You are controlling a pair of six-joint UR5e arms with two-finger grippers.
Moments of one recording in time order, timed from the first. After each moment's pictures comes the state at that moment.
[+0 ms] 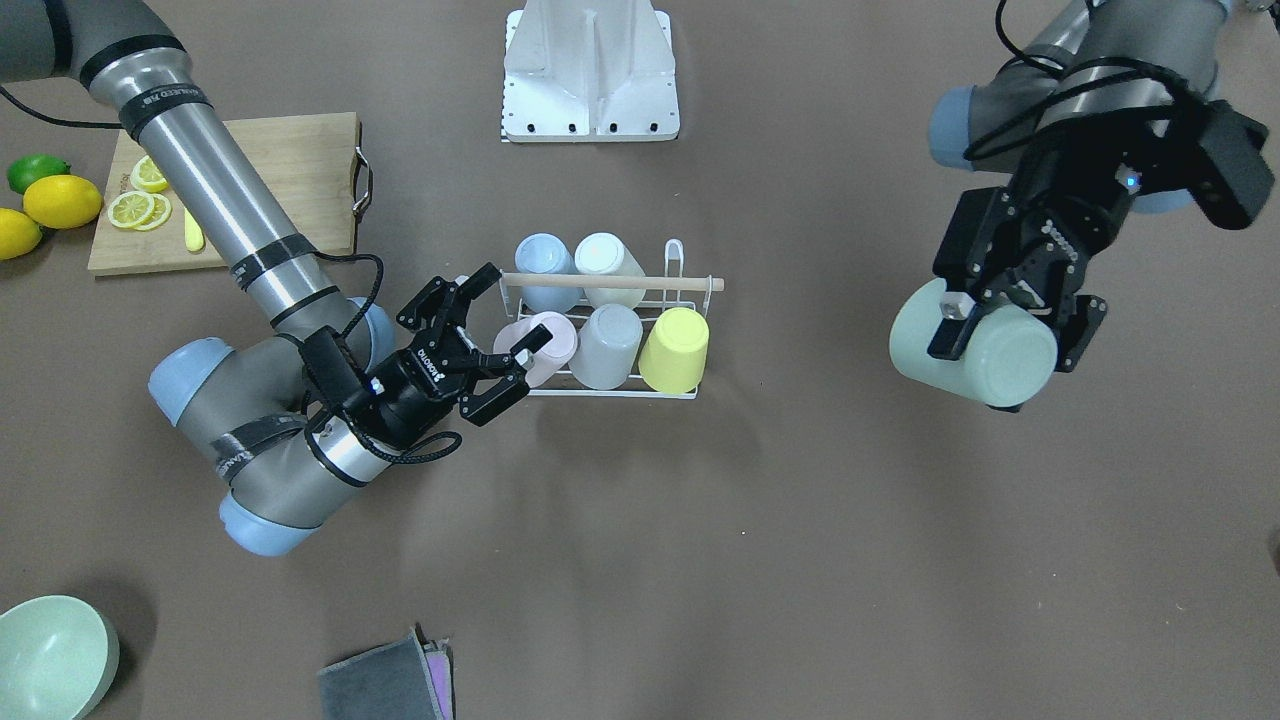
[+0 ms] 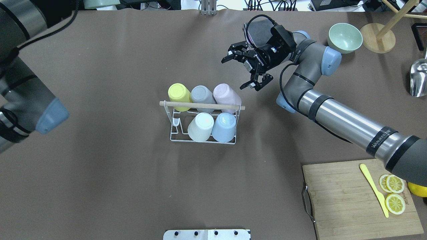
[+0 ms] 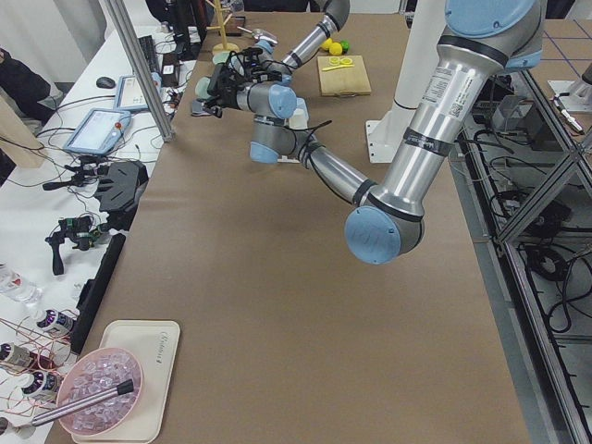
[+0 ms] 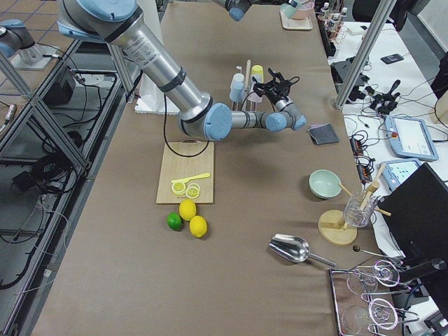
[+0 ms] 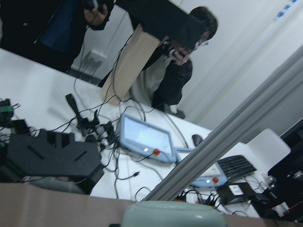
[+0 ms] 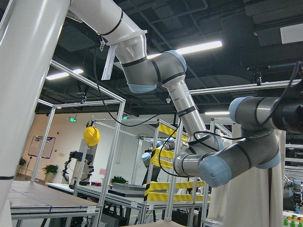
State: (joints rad) left arm -0.86 -1.99 -1.69 -2.84 -1.40 -1.19; right arm 0.83 -0.71 0.72 -1.38 4.01 -2.08
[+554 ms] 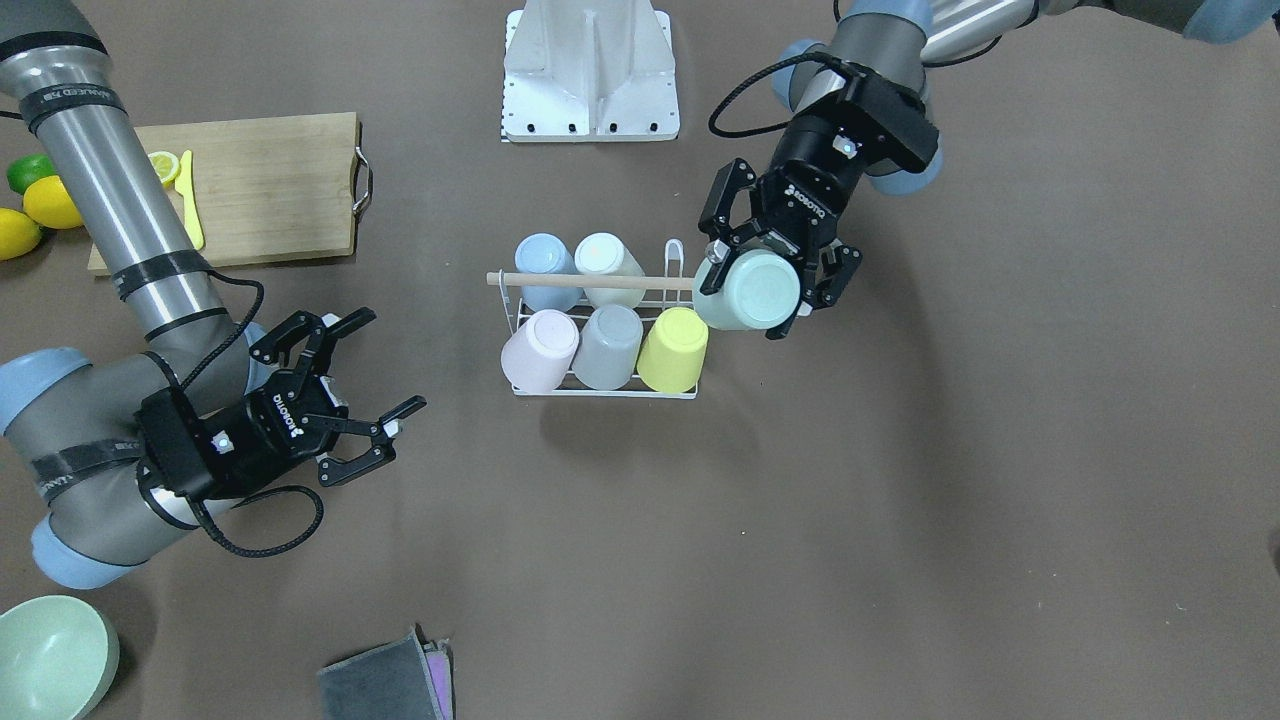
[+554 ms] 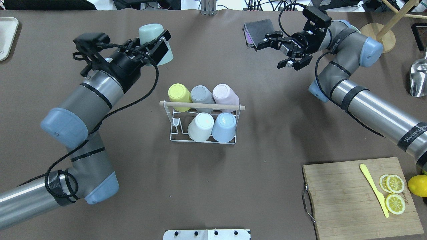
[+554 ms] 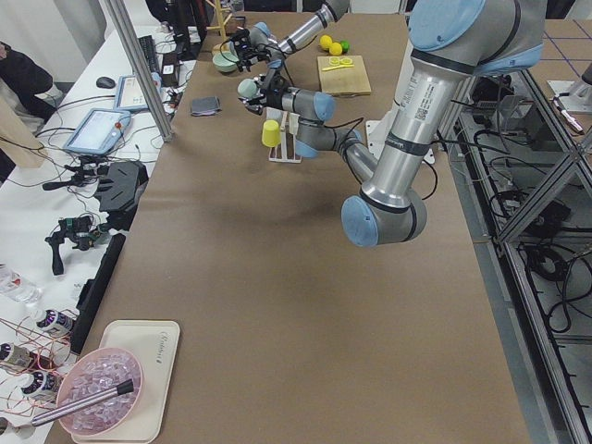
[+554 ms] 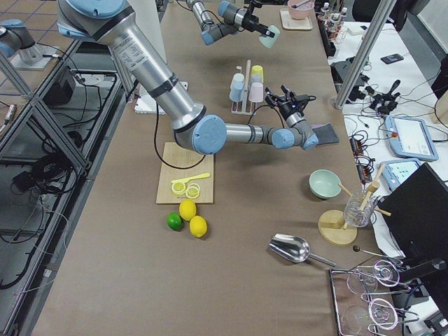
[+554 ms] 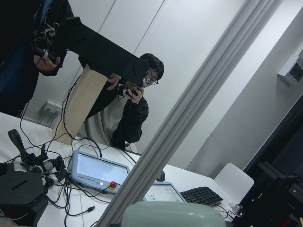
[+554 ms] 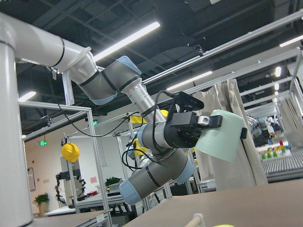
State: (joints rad) left arm -0.49 -2.05 -1.68 -2.86 -0.96 -0.98; right arm 0.96 -0.84 0.79 -1.42 4.01 -1.56
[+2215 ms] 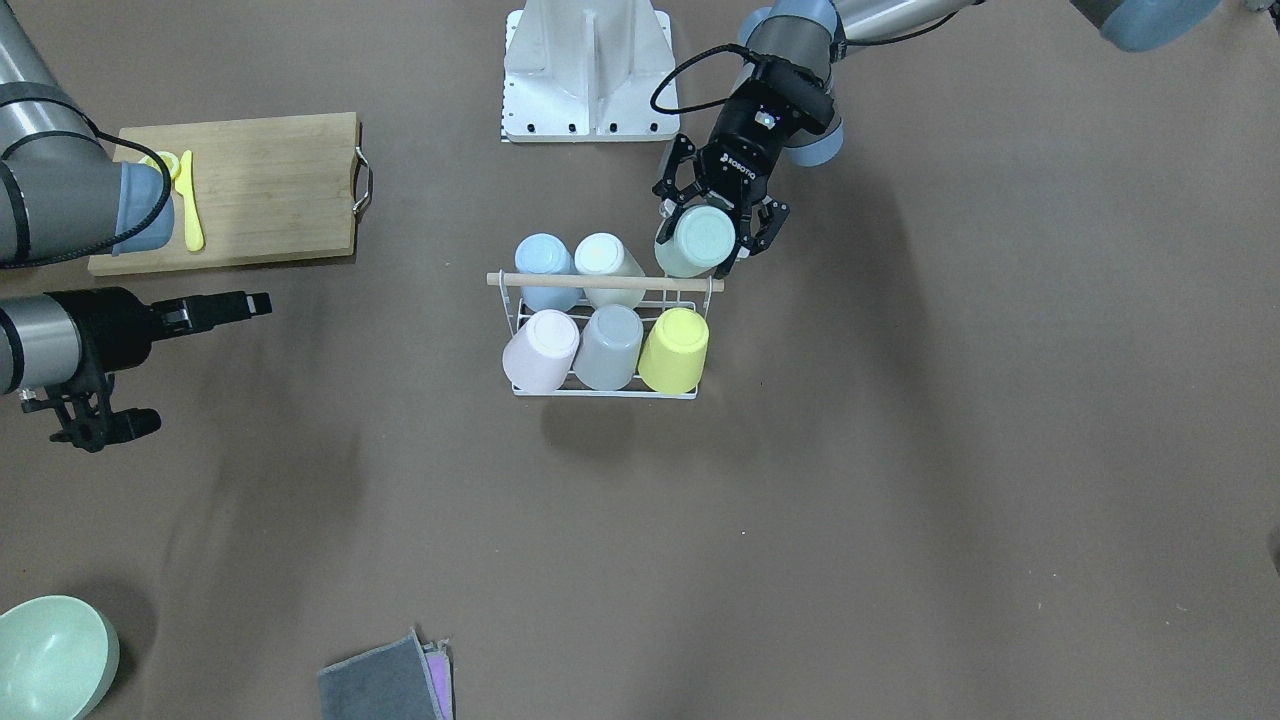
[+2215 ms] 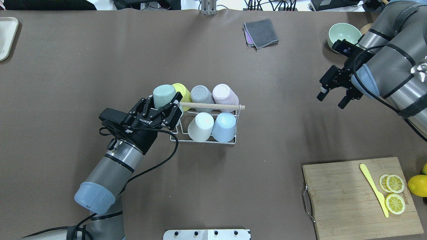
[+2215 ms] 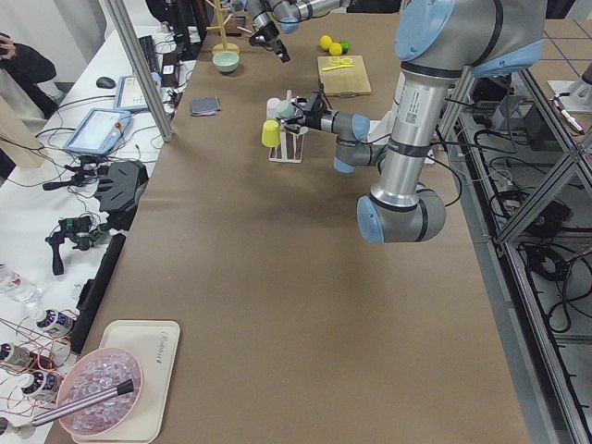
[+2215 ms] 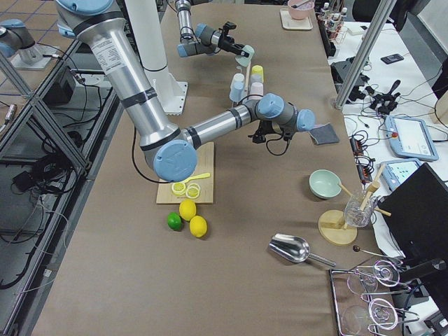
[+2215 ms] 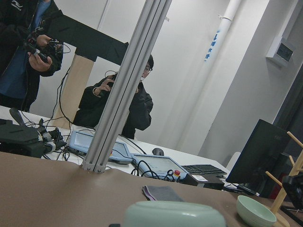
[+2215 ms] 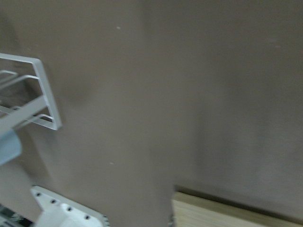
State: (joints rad) left arm -0.24 -2.01 -1.58 -3.07 -0.68 -0.81; right arm 1.09 -1.16 1.57 -2.24 2.78 -0.08
